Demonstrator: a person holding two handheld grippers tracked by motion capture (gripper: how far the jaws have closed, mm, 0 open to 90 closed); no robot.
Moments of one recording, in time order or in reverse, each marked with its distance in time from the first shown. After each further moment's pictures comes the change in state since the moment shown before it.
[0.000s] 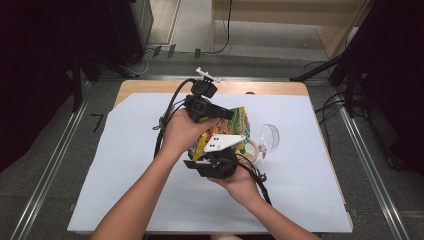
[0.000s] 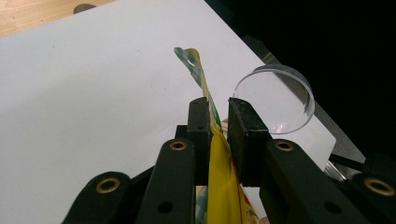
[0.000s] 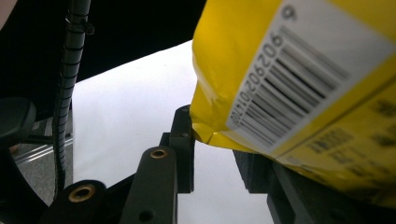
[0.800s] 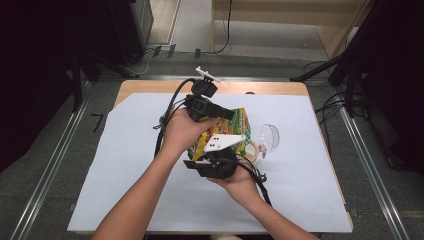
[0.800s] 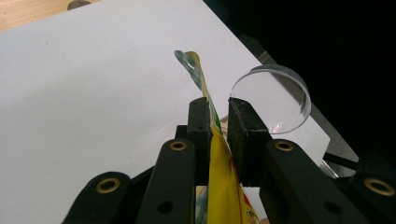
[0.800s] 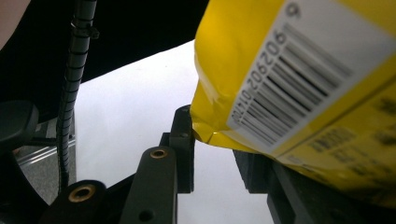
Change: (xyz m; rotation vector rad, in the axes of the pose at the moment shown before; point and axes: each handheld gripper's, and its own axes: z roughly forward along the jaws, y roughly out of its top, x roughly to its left) left arm 0.002 0.002 0.001 0.010 -0.022 -0.015; right arm 0.001 0.001 -0.001 0.000 -0.001 0.012
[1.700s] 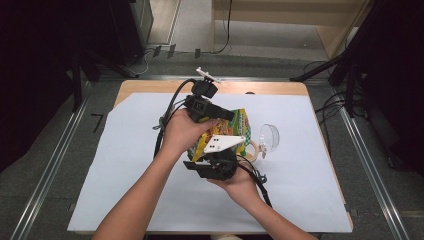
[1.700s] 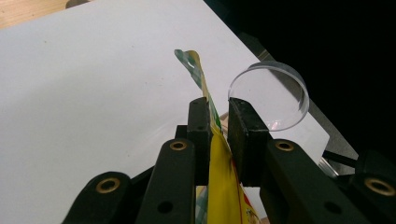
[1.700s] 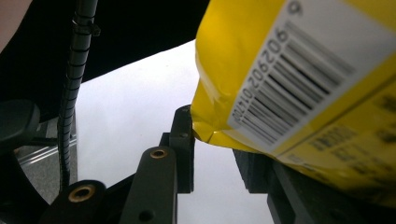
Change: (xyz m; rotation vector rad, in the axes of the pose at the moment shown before) left arm -0.001 -0.003 -0.002 0.006 0.002 0.010; right arm 0.003 -0.001 0.000 0.000 -0.003 -0.001
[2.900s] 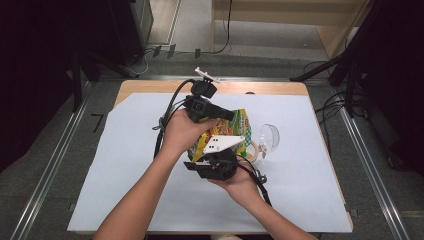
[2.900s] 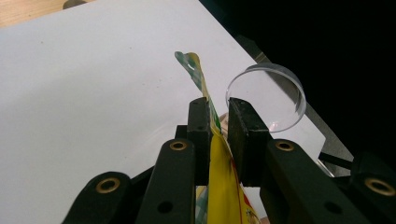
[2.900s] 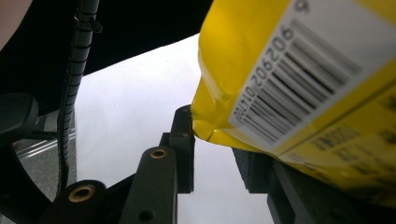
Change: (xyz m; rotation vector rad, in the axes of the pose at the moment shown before) left arm 0.001 0.000 0.000 -0.010 -0.015 -0.008; right arm 0.000 0.002 -0.001 0.016 -0.002 -0.018
